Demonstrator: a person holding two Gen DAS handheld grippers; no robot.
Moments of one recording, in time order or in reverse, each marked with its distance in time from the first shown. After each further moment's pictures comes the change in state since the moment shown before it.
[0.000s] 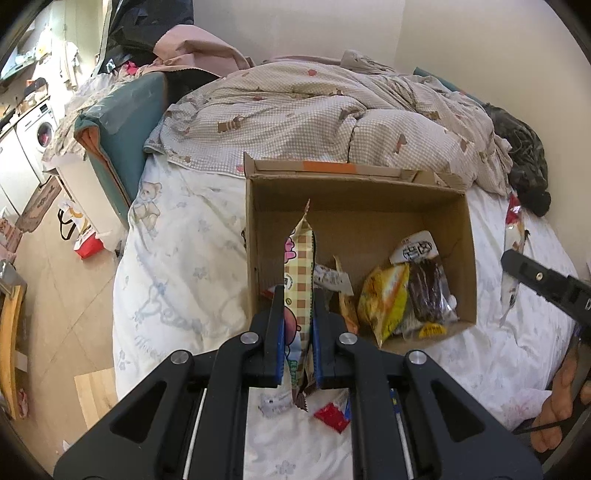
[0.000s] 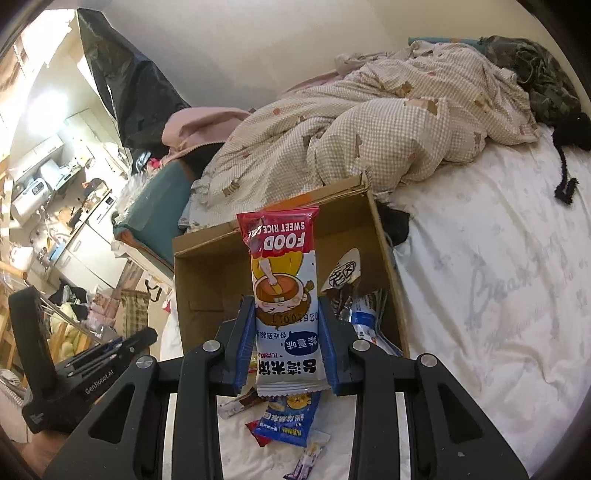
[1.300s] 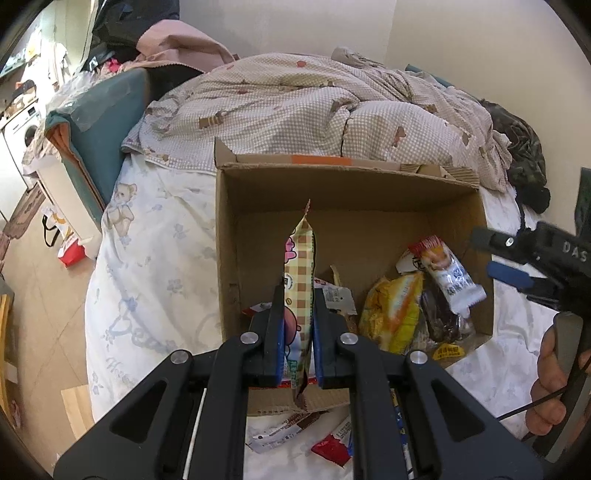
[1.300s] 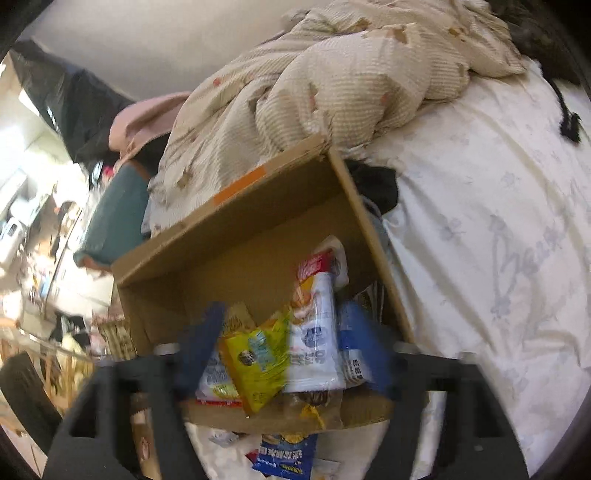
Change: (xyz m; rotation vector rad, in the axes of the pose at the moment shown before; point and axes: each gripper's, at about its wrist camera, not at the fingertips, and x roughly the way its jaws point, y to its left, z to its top) left arm 0.048 -0.002 0.000 0.018 -0.003 -0.049; right arm 0.068 -0.042 0.021 0.213 0.080 -0.059
